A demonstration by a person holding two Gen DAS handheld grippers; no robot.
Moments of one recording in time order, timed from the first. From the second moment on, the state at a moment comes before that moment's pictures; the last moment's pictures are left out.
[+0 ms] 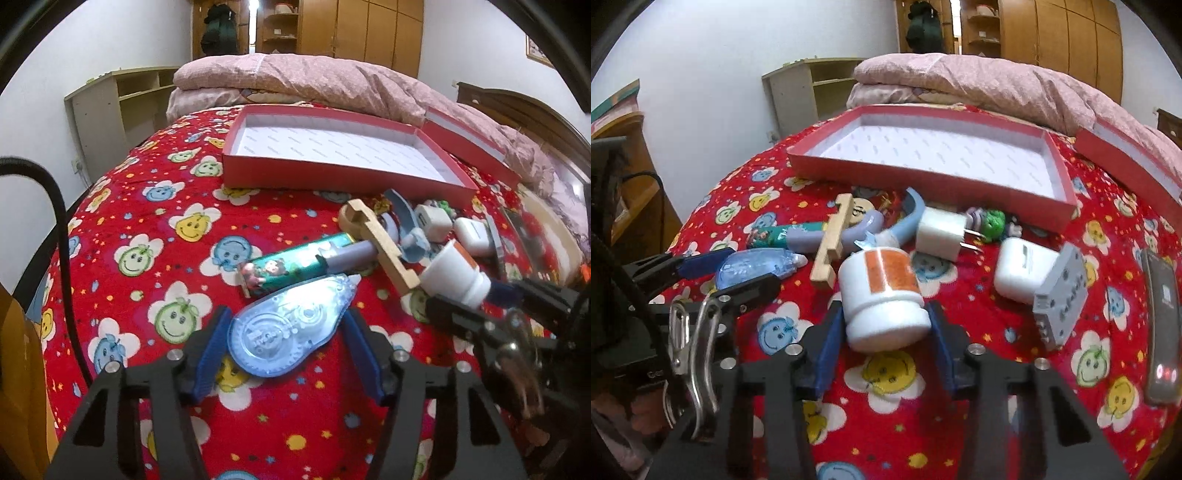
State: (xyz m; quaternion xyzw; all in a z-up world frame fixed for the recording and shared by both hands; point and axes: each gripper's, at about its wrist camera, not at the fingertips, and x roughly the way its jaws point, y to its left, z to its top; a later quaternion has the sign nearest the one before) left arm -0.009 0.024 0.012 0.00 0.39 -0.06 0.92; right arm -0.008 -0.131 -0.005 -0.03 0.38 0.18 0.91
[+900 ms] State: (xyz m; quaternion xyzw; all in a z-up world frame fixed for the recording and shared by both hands) left arm -0.026 -0.012 0.006 0.04 0.39 -0.08 0.92; right arm -0.029 -0.171 -0.014 0.02 0.36 0.15 0.92
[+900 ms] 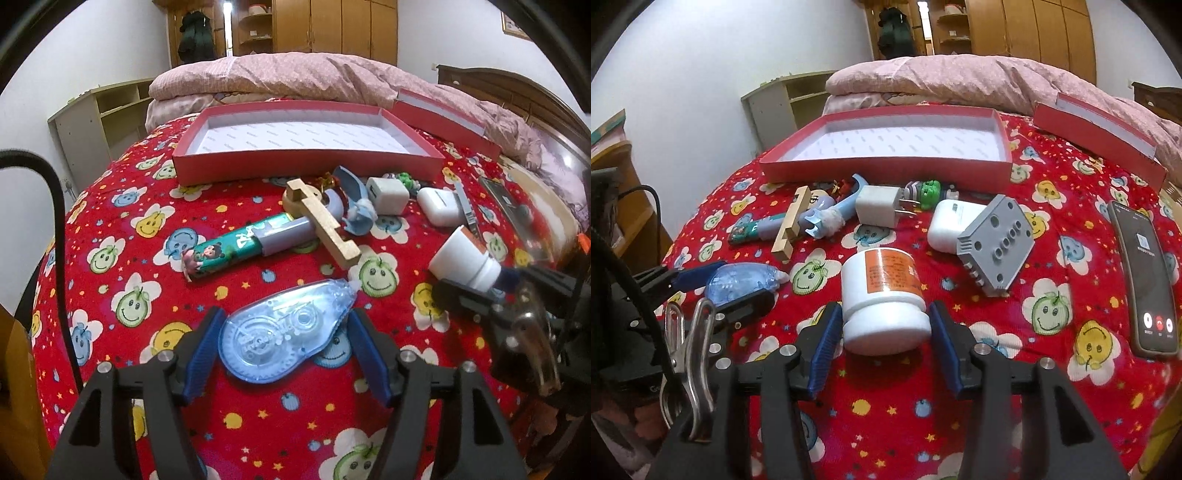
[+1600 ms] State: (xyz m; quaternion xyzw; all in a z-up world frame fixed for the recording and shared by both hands) left arm -0.041 -0.014 0.014 0.03 0.38 -0.10 0.92; right arm -0.032 -0.168 -0.015 0.00 0.35 0.13 0.93
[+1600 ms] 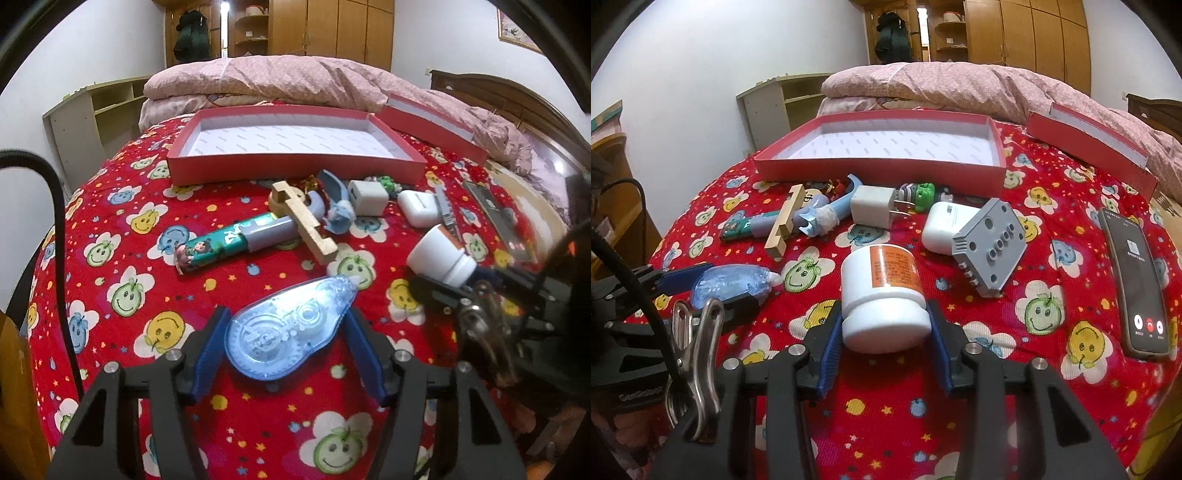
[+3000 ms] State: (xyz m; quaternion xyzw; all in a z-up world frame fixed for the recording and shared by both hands) left arm 0.016 -0.020 0.117 0.03 0.31 -0.09 0.94; right arm -0.007 -0.181 0.061 0.02 0.32 0.15 0.94
